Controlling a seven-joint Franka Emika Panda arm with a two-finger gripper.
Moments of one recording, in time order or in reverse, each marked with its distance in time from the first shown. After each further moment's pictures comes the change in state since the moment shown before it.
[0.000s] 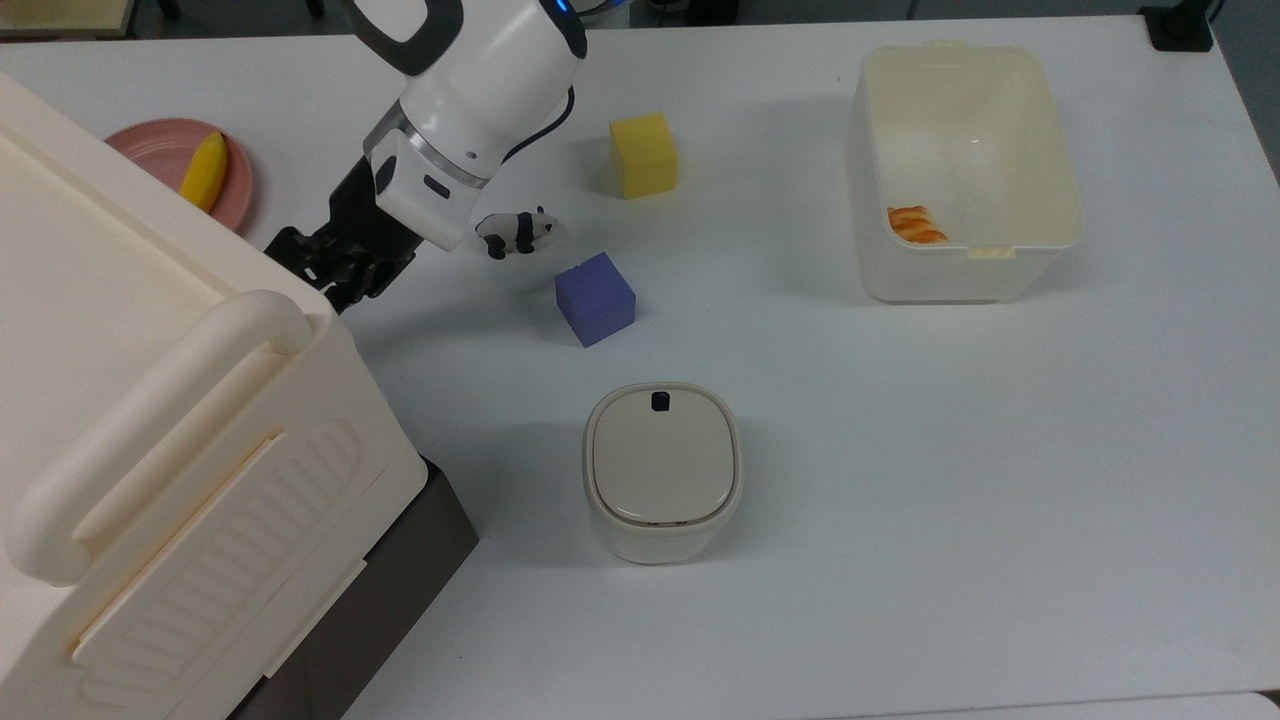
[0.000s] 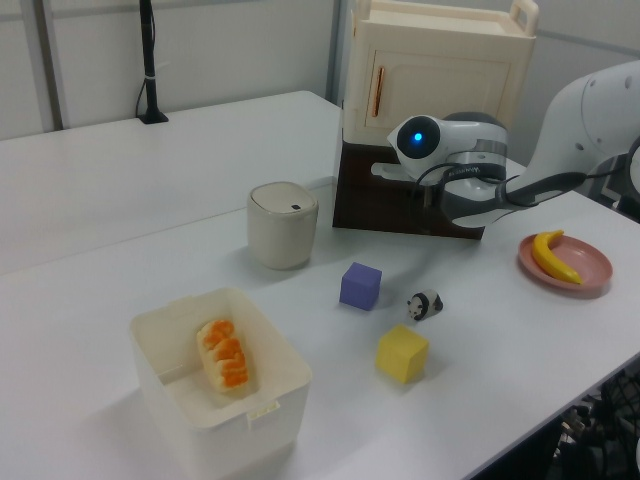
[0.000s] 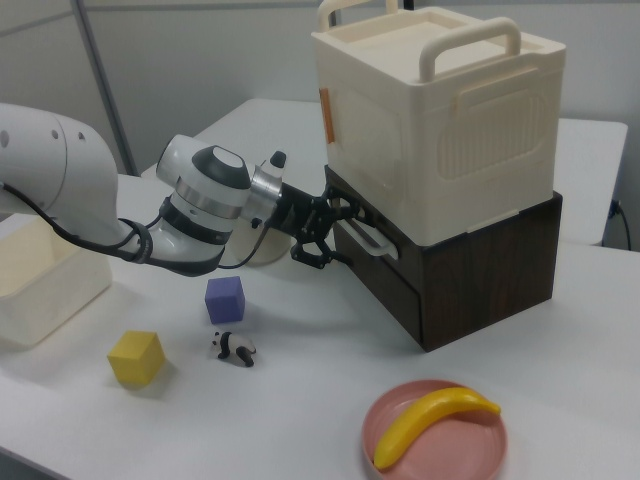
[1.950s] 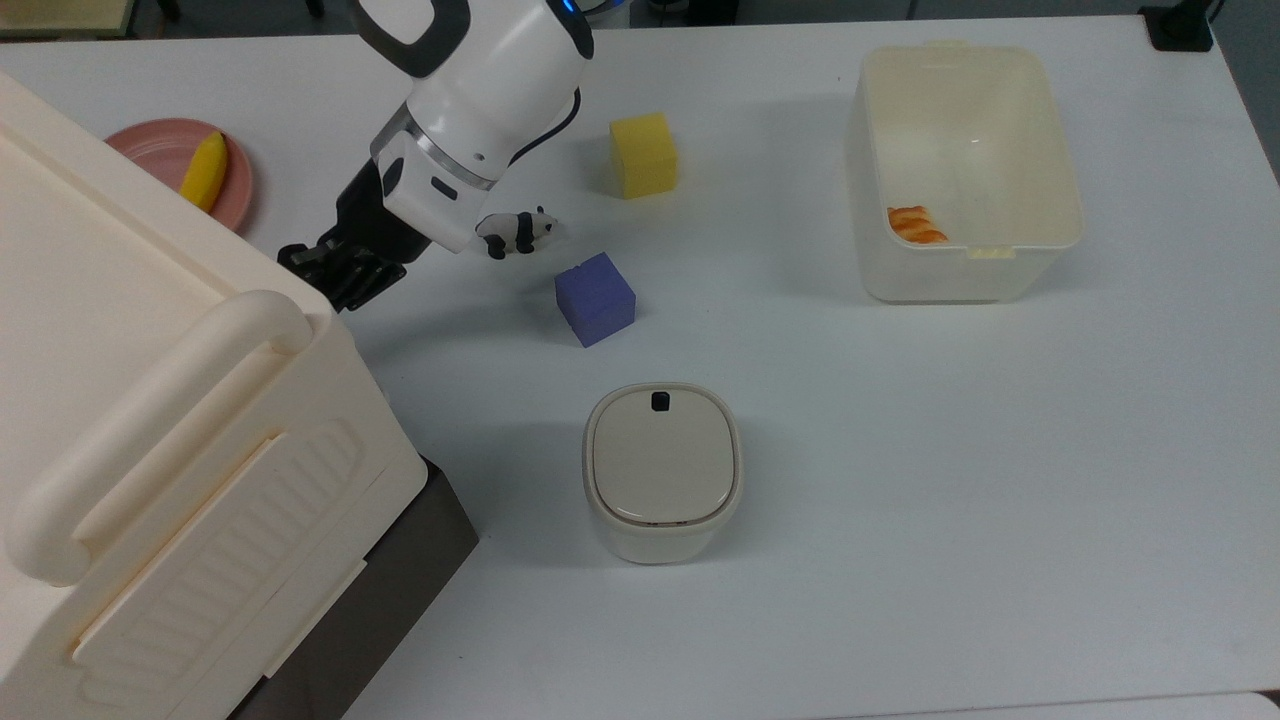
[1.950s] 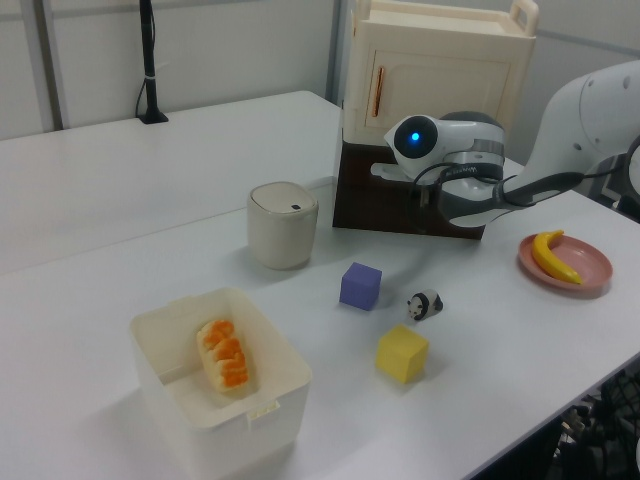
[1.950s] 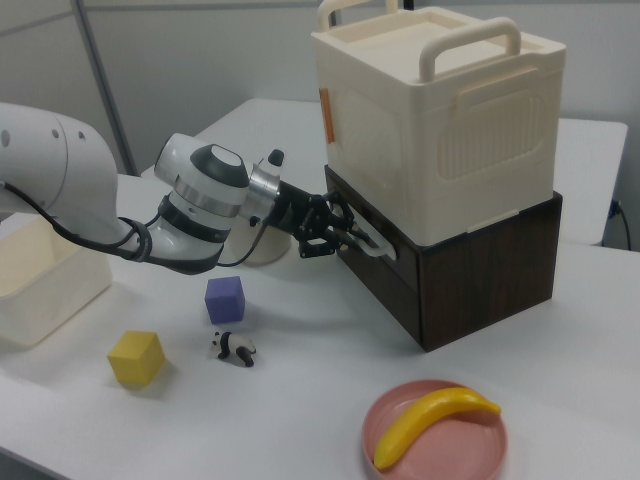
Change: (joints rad) arm 0.000 0.005 0.010 0.008 0.000 0.000 0.009
